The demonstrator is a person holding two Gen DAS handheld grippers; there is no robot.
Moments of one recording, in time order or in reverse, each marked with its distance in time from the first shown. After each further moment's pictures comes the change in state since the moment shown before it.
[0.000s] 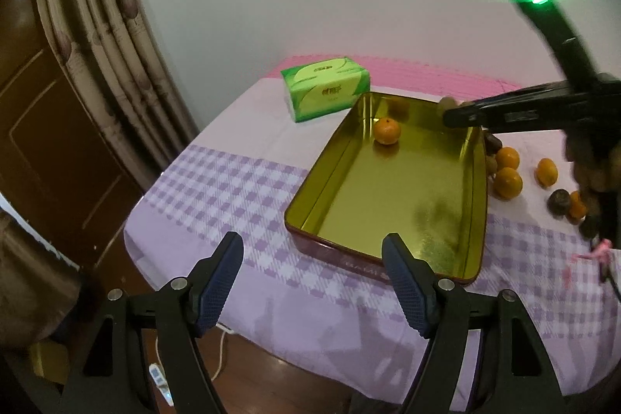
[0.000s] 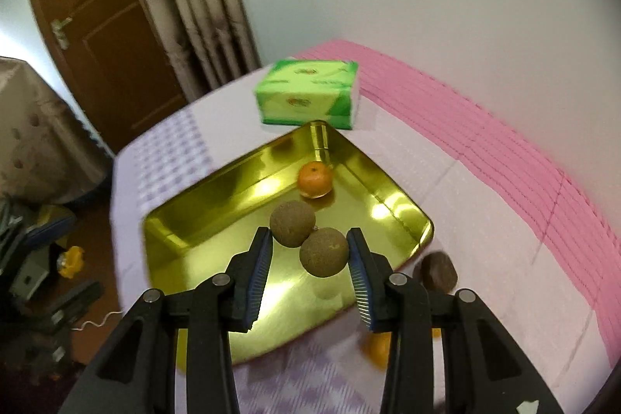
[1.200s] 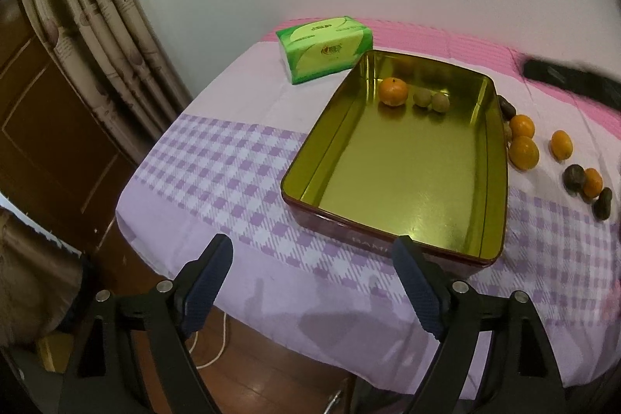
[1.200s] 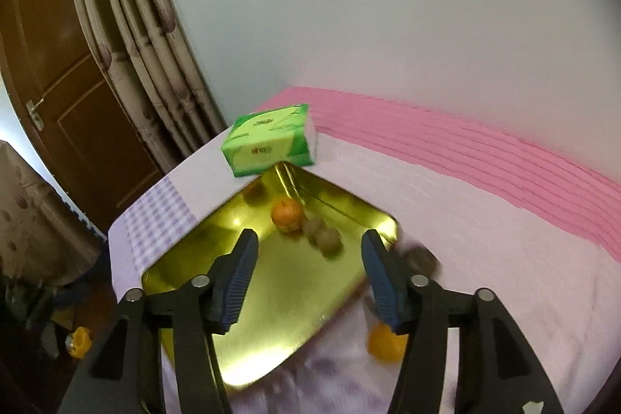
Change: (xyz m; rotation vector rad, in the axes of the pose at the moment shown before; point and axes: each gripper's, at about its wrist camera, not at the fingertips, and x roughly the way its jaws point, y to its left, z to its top) left arm 0.028 -0.001 -0.003 0.035 0.128 0.001; right arm -0.063 -0.012 -0.060 0.228 -0.261 -0.084
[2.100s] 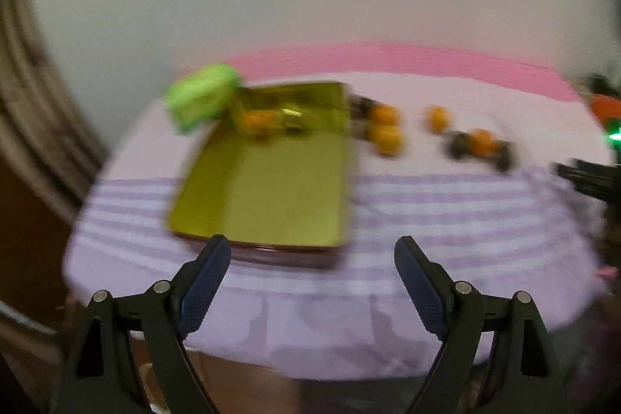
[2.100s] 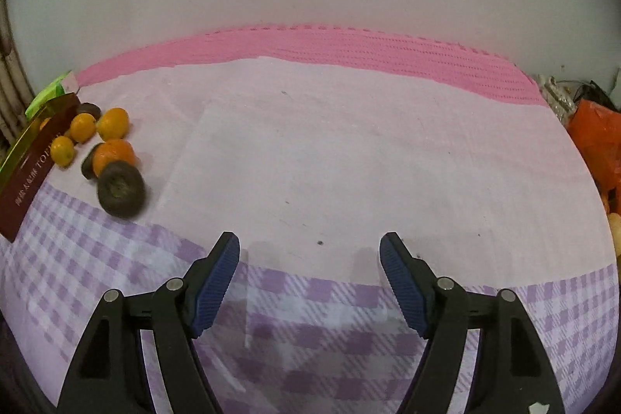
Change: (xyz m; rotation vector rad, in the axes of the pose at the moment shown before) left arm -0.051 -0.071 -0.014 0.257 -0.088 -0.323; right arm -0.133 -0.203 -0.184 0.295 0.098 -0.557
